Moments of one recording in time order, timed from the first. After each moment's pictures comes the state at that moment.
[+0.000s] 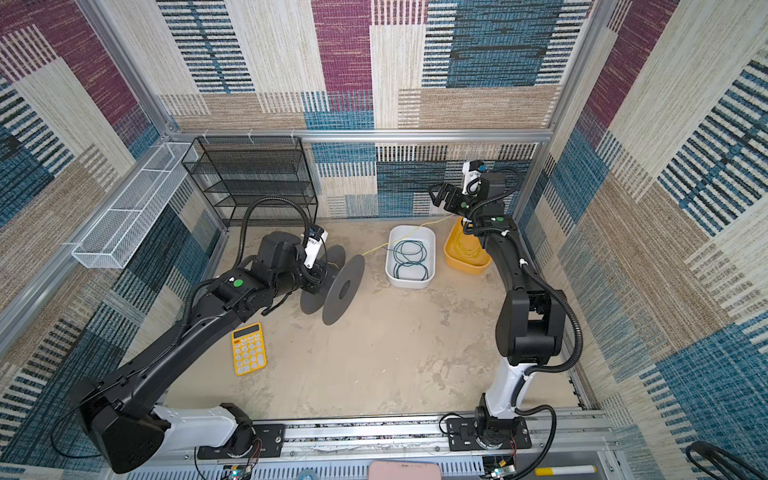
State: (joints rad) left arm -0.60 1.32 1.32 -0.65 -0.10 -0.05; right arm -0.02 1.82 1.68 -0.13 -0.54 0.46
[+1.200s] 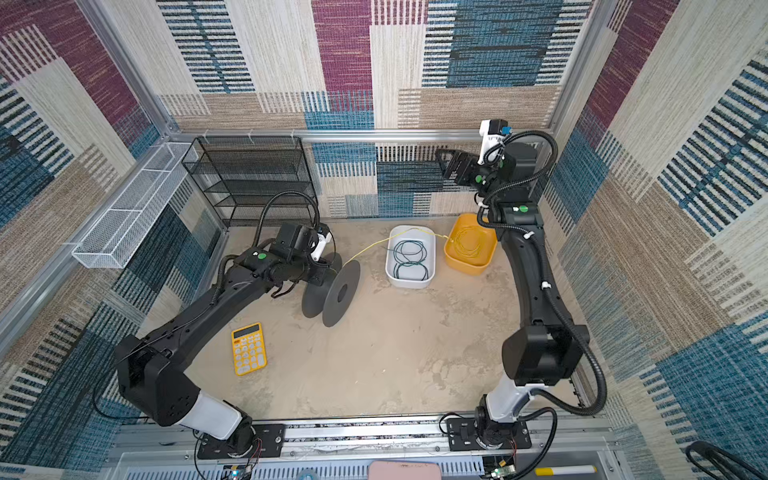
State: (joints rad) left arm -0.49 1.56 1.46 -0.77 -0.01 -0.05; right arm -0.01 1.63 1.79 -0.18 -0.54 0.45
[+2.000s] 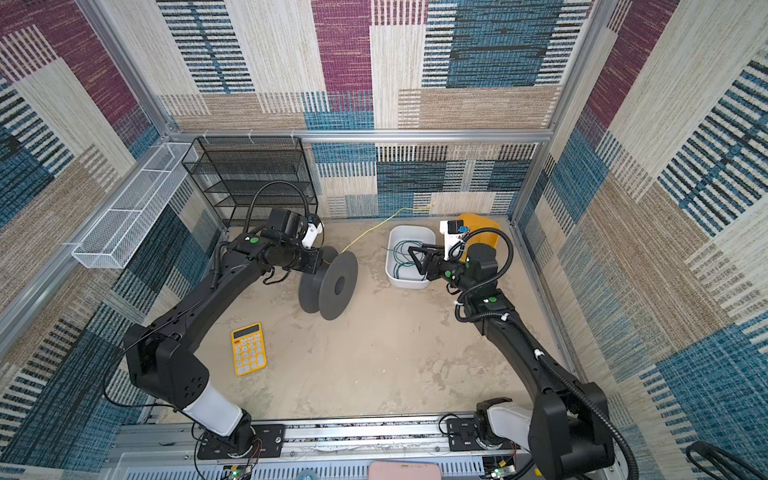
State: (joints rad) left arm -0.38 1.64 1.57 -0.85 0.14 -0.06; right arm 0.21 1.17 0.78 0.32 -0.51 0.42
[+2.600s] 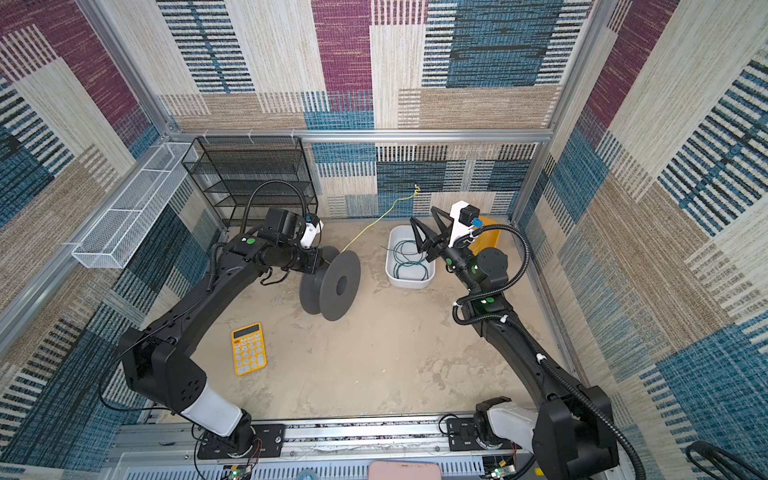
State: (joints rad) left arm -0.38 1.61 1.56 -0.85 0.19 -0.08; right arm 0.25 1.18 0.85 0.70 -0.36 0.27
